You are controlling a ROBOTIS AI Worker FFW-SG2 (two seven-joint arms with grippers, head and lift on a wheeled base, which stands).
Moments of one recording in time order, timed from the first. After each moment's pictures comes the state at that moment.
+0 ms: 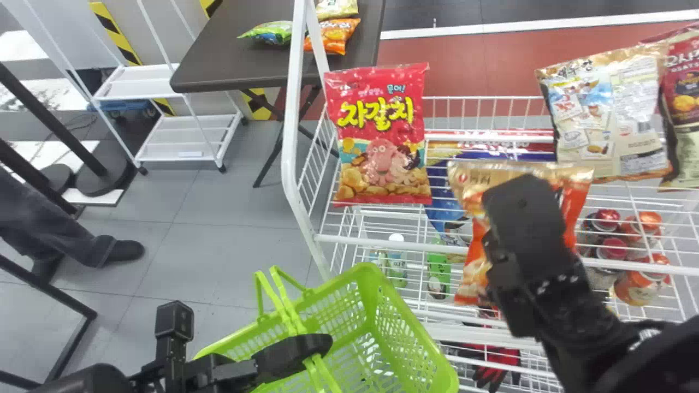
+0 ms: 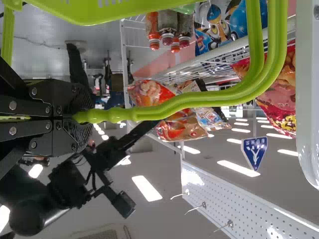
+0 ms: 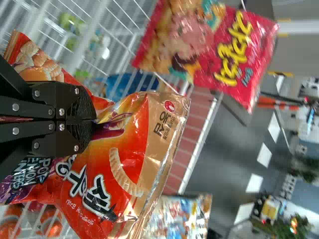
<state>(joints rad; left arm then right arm) 0.34 0.12 0.51 -1.84 0.33 1.54 -1.57 0.21 -0.11 0.63 -2.42 0.16 1.30 -0.22</state>
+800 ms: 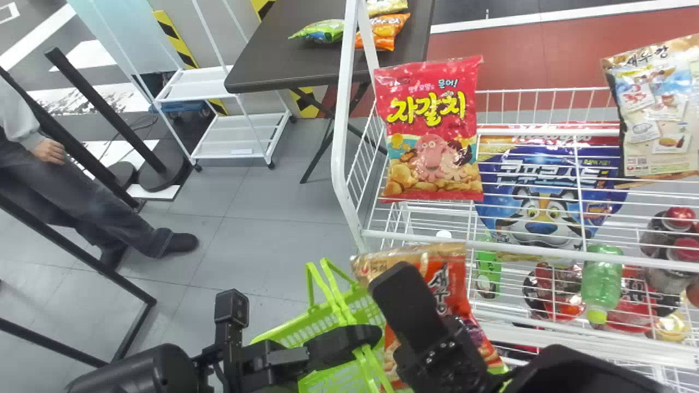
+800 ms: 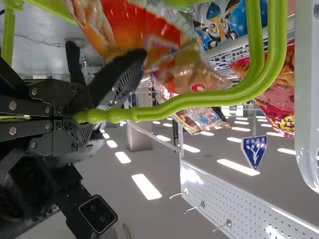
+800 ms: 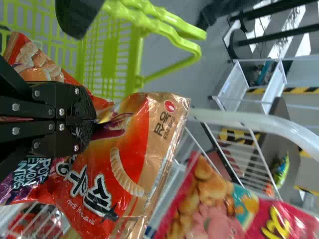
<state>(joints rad) 0.32 0.12 0.50 -1.82 0.33 1.54 -1.57 0.13 -0.03 0.85 -2.06 -0.01 1.14 -0.17</state>
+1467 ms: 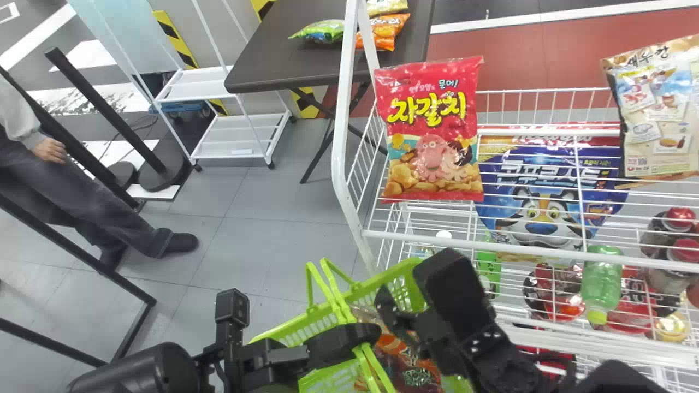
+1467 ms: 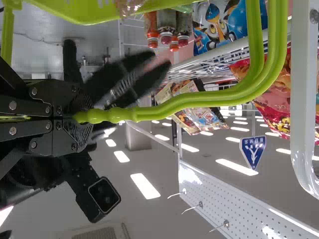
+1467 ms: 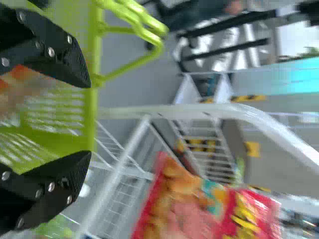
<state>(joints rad) 0.31 0.12 0.50 -1.81 0.33 1.54 -1.57 0.23 -0.10 0.74 -2.01 0.07 0.62 -0.07</state>
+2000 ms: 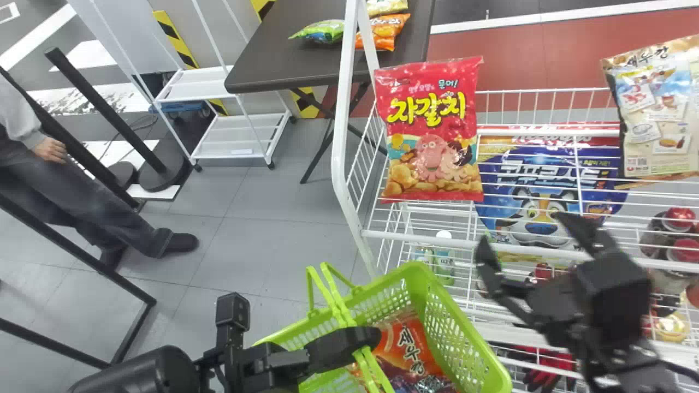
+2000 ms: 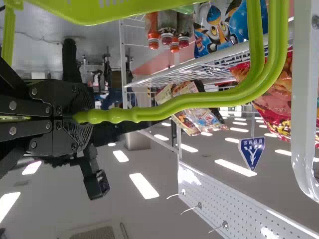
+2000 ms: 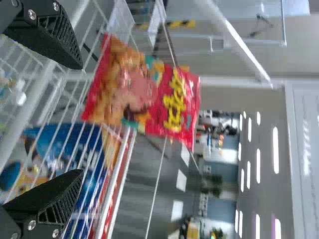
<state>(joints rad) 0.32 0.12 0.50 -1.80 0.33 1.54 -1.57 0.42 -0.12 0.40 -1.95 0.13 0.10 -0.07</state>
